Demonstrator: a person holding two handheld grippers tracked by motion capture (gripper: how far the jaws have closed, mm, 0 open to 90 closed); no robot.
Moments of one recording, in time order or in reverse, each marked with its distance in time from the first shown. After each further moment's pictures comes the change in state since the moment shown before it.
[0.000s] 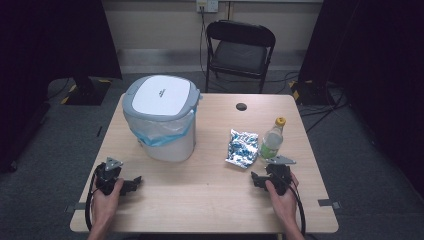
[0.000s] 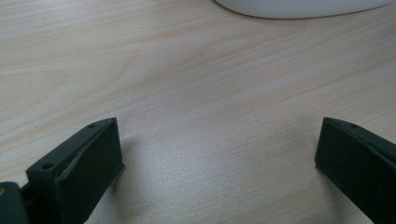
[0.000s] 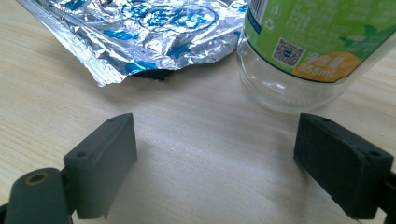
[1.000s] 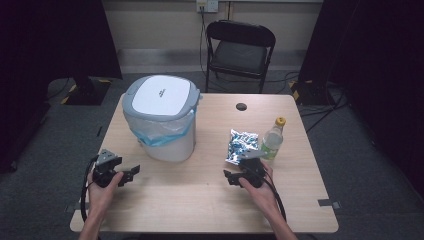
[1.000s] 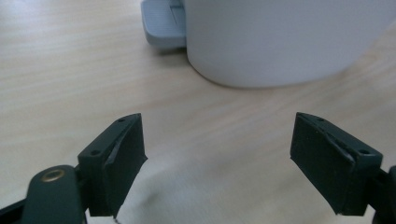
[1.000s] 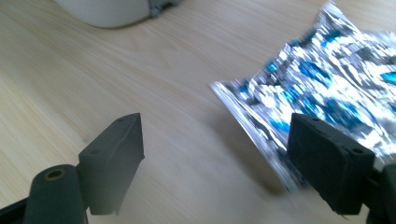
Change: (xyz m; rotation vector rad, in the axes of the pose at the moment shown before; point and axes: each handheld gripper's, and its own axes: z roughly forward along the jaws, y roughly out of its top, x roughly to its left) left arm 0.014 0.030 -0.012 -0.153 -0.089 -0.019; right arm 0.079 0.056 0.005 -0.024 0.202 -0.154
